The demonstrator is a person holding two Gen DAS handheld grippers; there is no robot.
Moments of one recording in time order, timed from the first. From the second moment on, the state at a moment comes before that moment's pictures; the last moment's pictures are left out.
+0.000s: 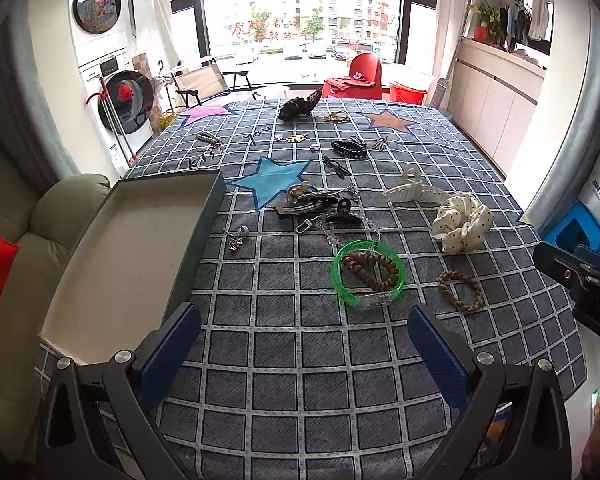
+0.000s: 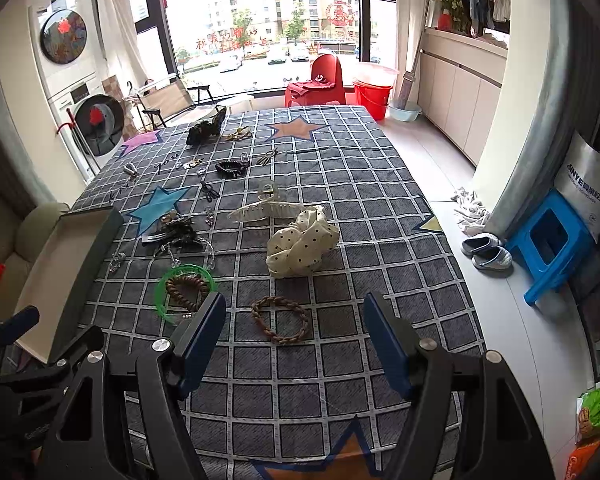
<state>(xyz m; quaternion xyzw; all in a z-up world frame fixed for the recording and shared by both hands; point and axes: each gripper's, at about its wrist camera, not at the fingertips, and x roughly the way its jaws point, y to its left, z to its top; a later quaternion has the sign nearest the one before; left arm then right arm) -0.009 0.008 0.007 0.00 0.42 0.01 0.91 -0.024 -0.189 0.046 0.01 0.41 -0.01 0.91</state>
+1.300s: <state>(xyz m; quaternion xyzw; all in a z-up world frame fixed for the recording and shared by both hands) -0.012 0.013 0.005 0.00 0.42 0.01 0.91 -0.023 -0.190 0.045 0.01 0.41 -0.01 0.91</state>
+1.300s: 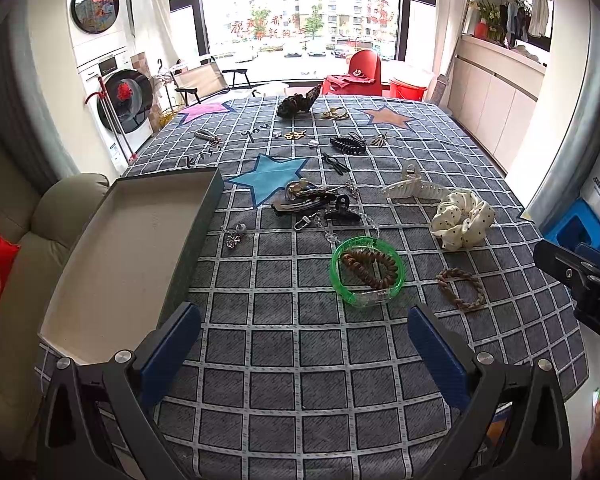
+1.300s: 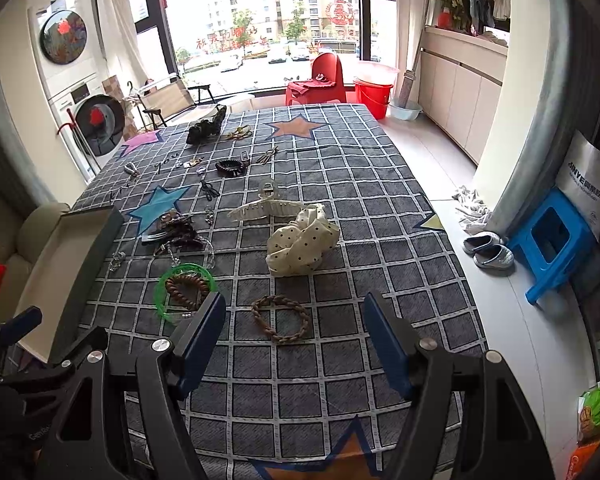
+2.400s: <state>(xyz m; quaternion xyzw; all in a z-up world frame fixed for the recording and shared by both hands) 0.002 0.010 -0.006 0.00 0.44 0.01 0.90 -0.016 -0.189 0.036 0.02 0.41 -0.01 0.91</state>
